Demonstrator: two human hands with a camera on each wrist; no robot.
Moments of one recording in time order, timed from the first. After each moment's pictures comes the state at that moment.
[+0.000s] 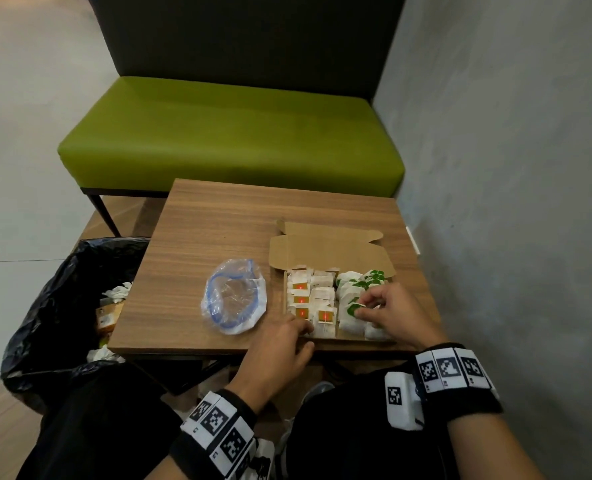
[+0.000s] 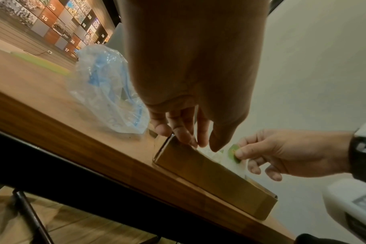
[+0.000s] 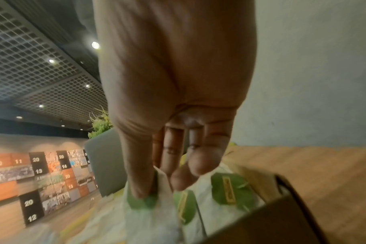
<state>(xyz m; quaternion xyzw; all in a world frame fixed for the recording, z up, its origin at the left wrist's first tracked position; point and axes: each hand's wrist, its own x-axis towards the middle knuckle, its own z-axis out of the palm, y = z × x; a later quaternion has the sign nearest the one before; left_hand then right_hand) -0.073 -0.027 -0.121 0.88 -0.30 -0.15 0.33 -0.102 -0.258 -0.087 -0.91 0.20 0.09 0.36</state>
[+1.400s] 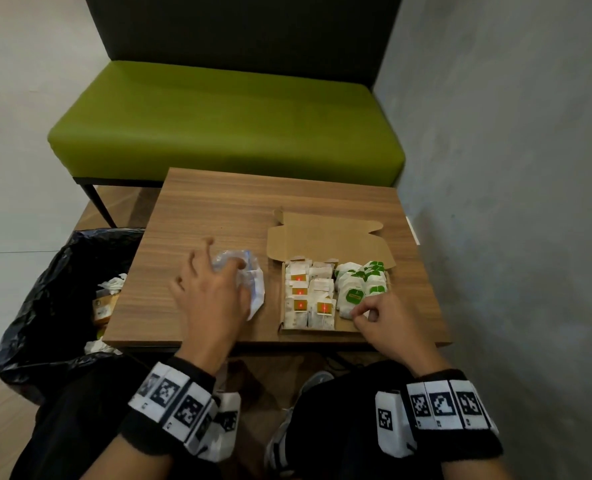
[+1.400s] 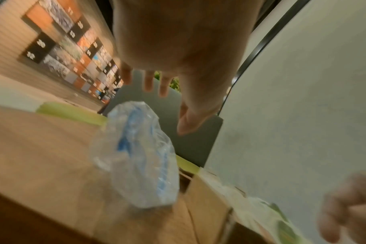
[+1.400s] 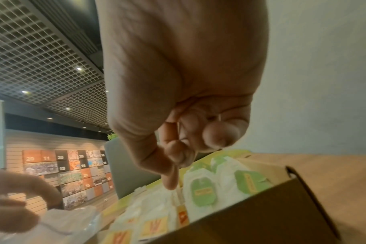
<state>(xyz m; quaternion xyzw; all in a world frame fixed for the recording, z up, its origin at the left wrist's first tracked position) -0.031 0.013 -0.094 0.97 -0.10 0.07 0.19 -0.129 -0.228 -0.079 -0.93 0.22 0.08 0.27</state>
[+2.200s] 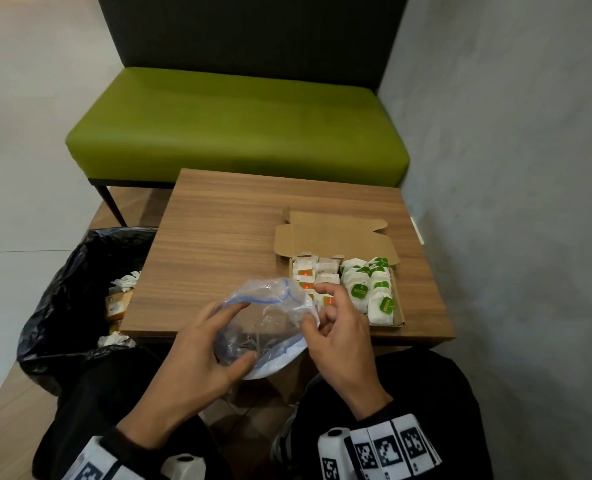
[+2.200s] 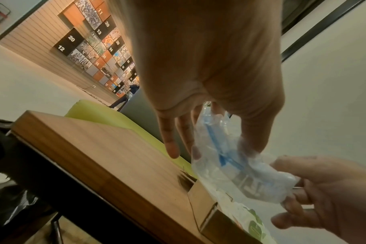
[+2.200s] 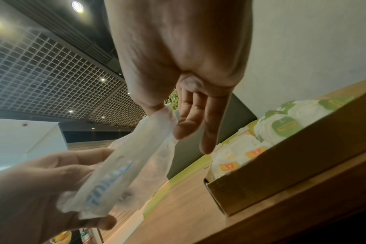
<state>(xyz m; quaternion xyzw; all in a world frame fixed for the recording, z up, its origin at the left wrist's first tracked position) -0.092 0.083 -0.087 0.88 -0.26 -0.07 0.40 -0.148 -0.125 -0.083 -0.86 0.15 -0.15 0.47</state>
